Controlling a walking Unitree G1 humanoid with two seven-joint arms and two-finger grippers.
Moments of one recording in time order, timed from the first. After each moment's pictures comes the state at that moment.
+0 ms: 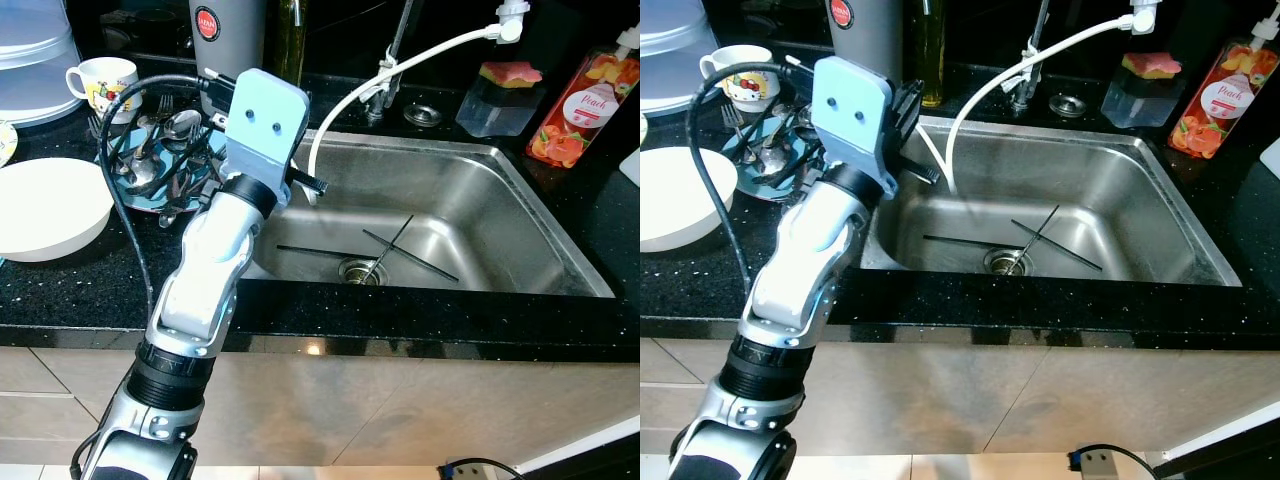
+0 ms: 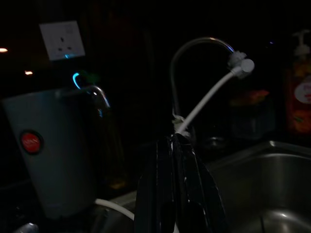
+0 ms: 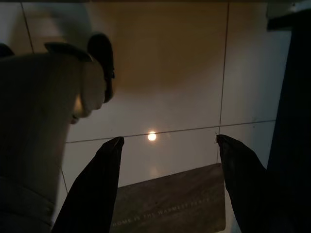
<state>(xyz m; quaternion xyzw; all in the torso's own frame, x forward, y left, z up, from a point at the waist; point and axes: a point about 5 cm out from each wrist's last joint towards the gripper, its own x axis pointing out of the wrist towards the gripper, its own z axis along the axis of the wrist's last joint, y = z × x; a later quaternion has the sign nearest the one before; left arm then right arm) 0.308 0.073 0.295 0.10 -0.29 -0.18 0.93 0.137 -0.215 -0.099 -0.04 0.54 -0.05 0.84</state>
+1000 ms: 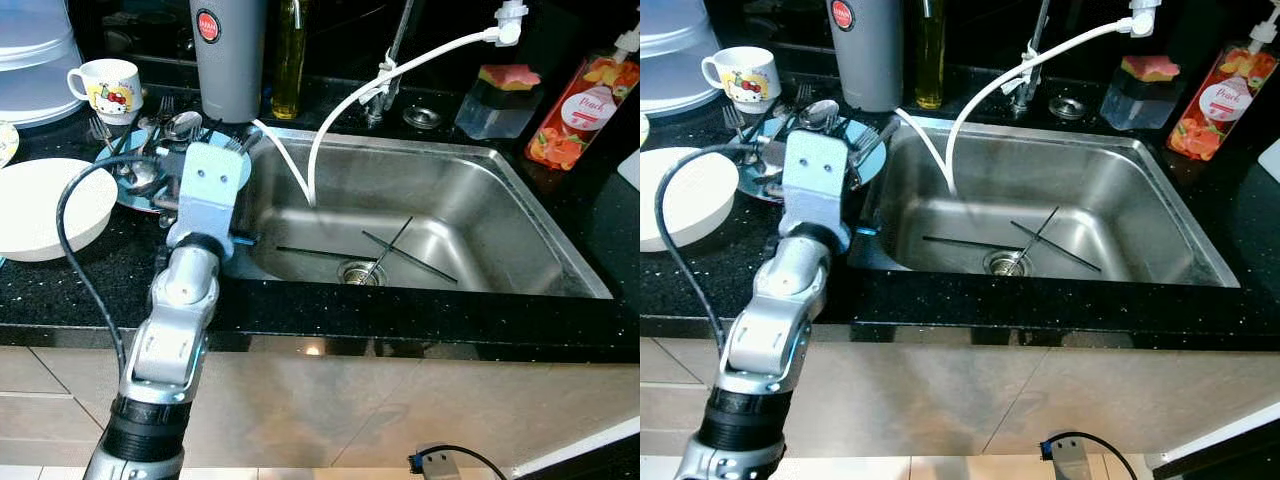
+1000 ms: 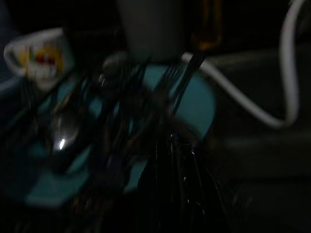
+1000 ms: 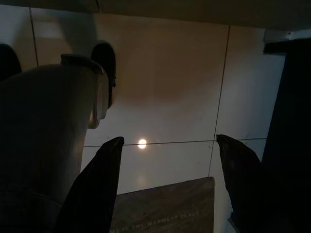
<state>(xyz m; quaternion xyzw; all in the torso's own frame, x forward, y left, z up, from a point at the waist) 0.312 0.141 0.215 0.11 -0.07 0.03 0.99 0.148 -0.197 -0.099 -0.06 0.53 -0.03 0.85</state>
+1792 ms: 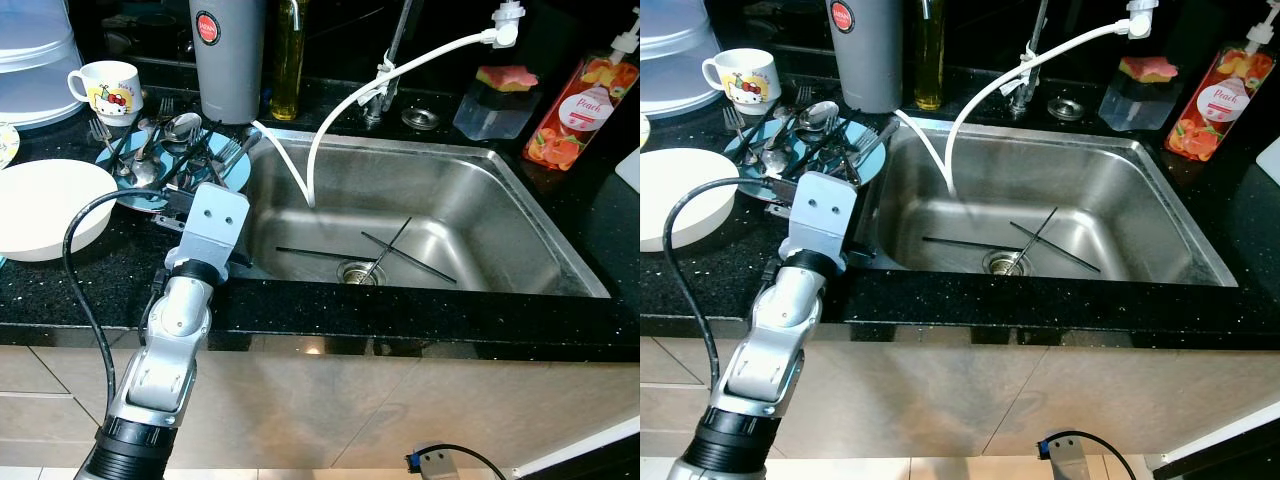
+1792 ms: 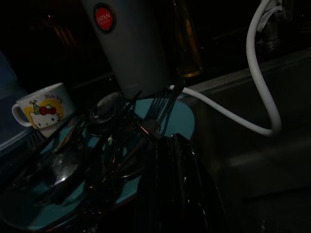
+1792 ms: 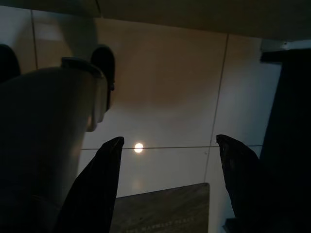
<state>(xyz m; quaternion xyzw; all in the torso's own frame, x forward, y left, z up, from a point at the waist) 0.306 0.138 0.202 0.20 -0.16 -0.01 0.97 0.151 -0.199 -0.097 -0.08 0.52 -0.02 0.85</state>
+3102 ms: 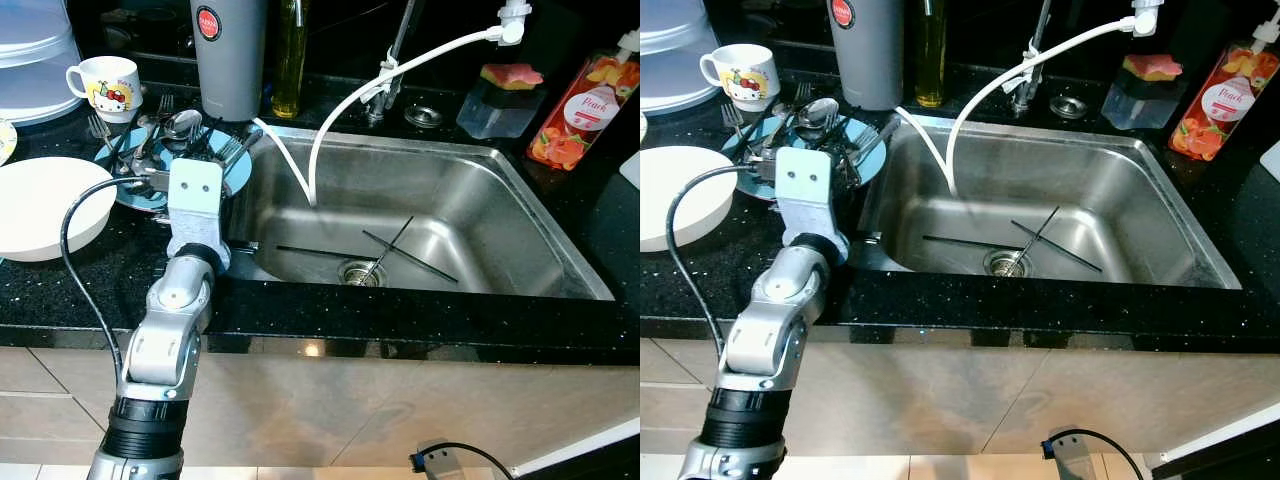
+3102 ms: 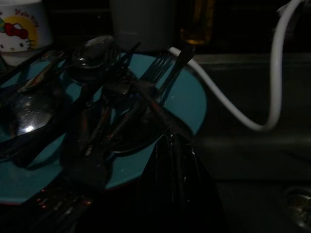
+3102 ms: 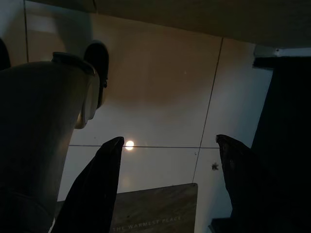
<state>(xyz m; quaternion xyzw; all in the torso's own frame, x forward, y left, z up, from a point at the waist) 0.320 0.140 0.210 0.05 -0.06 0.00 1.00 0.152 -0.204 -0.096 -0.10 0.52 -0.01 0.85</state>
